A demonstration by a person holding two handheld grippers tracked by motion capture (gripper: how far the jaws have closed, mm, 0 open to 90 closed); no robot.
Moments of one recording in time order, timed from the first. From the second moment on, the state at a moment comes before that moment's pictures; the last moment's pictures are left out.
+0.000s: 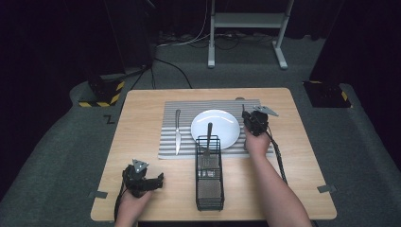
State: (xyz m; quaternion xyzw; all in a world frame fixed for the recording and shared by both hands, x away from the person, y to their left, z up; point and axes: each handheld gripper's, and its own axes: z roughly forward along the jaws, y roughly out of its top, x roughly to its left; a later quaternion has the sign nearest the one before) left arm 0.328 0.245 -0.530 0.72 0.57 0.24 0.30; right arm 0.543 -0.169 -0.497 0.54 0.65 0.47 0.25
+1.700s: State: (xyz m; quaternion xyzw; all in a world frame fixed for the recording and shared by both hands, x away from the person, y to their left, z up) left arm 0.329 0.244 -0.531 0.73 0.57 0.23 0.31; right arm 0.454 -0.209 -0.514 0.54 0.71 0.37 0.26
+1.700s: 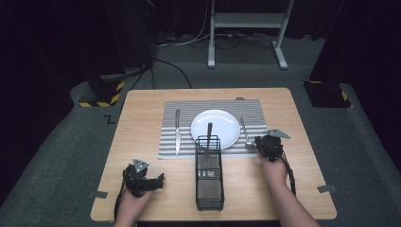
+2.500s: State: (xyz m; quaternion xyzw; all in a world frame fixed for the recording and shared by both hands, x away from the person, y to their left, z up) left arm 0.329 0.244 -0.531 0.73 0.57 0.23 0.31; right arm 0.499 -0.209 -0.519 0.57 0.70 0.33 0.27
